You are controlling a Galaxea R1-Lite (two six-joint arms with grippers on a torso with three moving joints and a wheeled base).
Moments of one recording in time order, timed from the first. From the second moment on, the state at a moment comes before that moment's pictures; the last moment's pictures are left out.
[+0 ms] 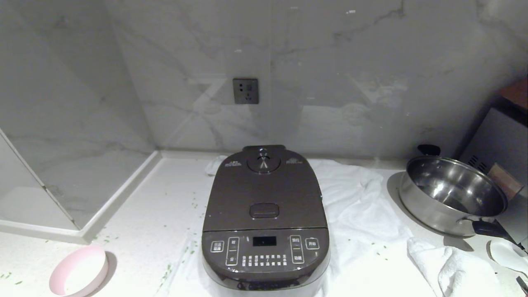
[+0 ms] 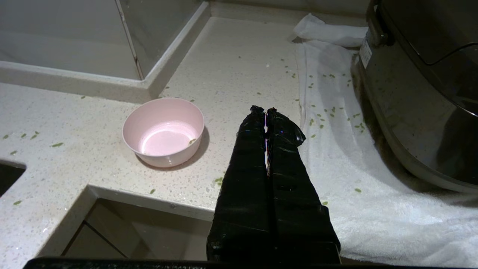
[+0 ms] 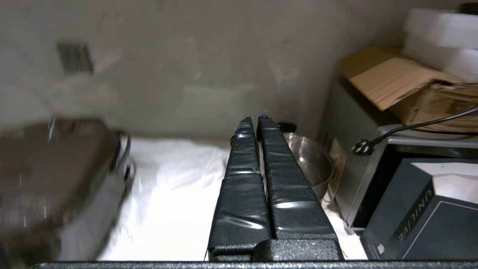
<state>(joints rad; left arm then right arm) 0.00 0.00 -0.05 0.12 0.01 -0.02 0.02 0.24 -0.89 0.44 -0.09 -0.08</state>
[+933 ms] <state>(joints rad) 0.00 0.00 -0.05 0.12 0.01 -0.02 0.00 0.00 -0.03 -0.04 -0.02 -0.20</state>
